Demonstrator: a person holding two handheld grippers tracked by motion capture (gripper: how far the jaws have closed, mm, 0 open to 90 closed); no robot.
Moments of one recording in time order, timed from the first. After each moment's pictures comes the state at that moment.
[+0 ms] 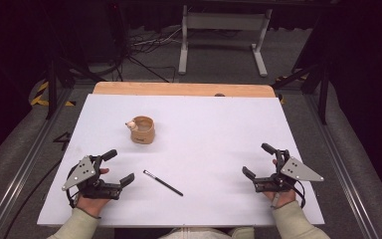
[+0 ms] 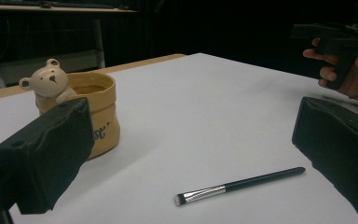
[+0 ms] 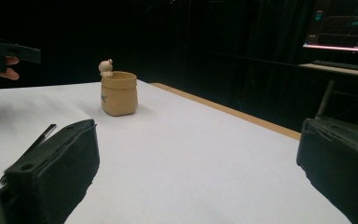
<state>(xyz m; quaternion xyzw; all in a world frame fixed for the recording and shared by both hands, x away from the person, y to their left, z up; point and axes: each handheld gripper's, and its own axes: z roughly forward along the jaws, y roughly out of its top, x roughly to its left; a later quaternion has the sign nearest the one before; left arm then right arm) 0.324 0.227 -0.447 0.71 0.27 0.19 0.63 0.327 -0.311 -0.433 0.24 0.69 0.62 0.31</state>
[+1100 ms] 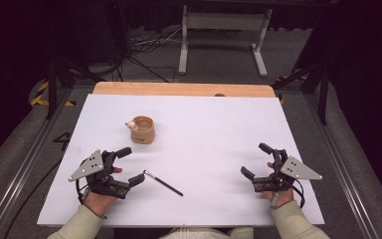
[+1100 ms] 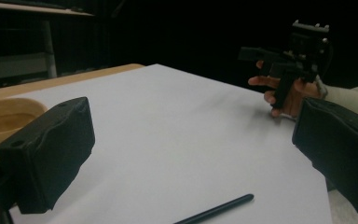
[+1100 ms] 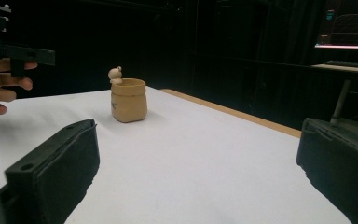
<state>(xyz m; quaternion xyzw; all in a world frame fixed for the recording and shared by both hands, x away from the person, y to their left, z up) 0.333 0.198 -0.430 0.70 0.22 0.11 0.67 0.332 -0.309 -0.437 0.23 0.68 0.64 0.28</state>
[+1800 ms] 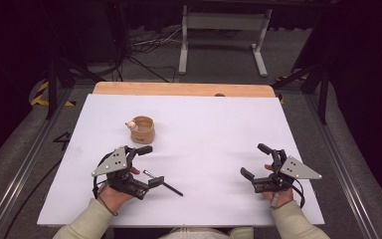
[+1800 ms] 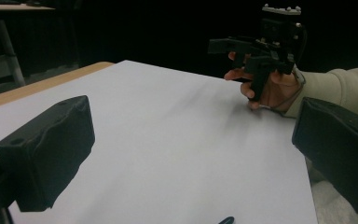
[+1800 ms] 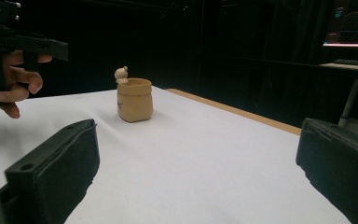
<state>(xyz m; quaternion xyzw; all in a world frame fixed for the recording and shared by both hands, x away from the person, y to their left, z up) 0.338 0.150 -0.411 0.74 0.15 0.10 0.64 0.332 -0.309 -0.437 0.23 0.68 0.64 0.27</state>
